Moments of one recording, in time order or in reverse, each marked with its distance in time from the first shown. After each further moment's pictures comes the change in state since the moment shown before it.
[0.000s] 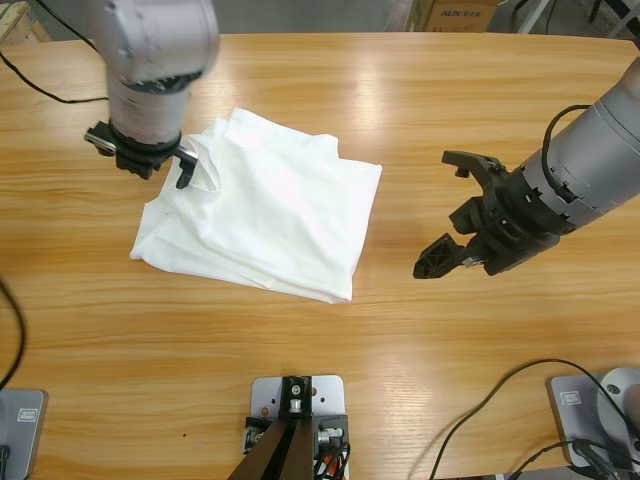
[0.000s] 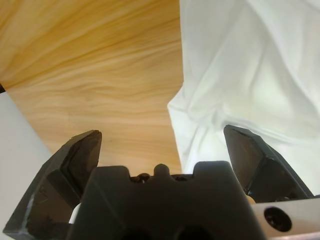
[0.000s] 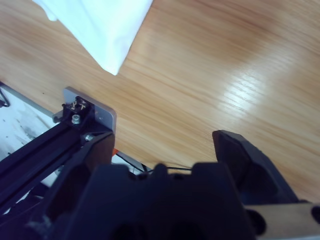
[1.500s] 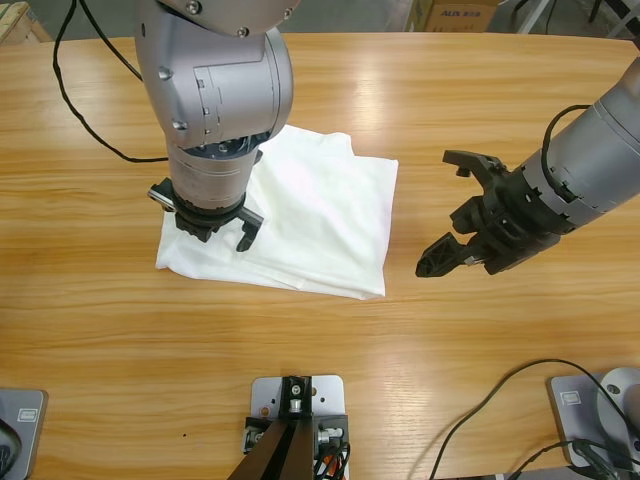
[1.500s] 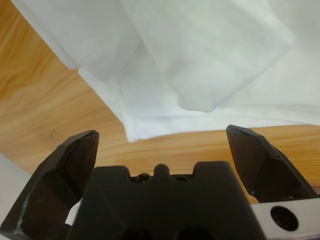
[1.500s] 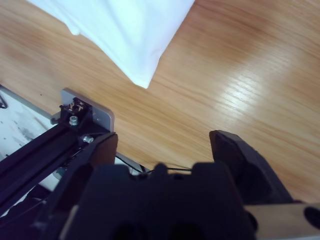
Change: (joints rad) arm 0 -0.196 0.033 -0.041 -0.009 -0.217 0.041; arm 1 0.000 0.000 0.000 0.000 -0.012 0.001
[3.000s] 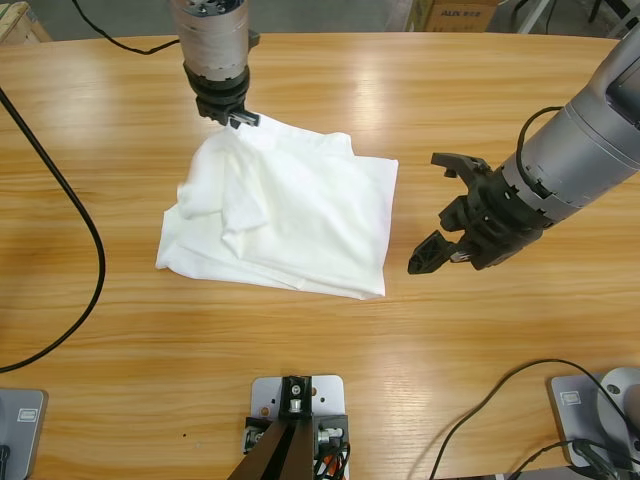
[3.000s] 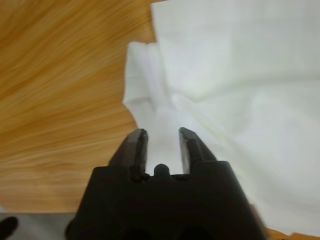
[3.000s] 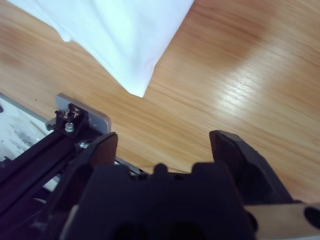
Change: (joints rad) arm 0 0.242 0.167 -0.466 0.009 0.086 0.150; arm 1 0.000 0.055 -0.022 -0.001 -0.003 0.000
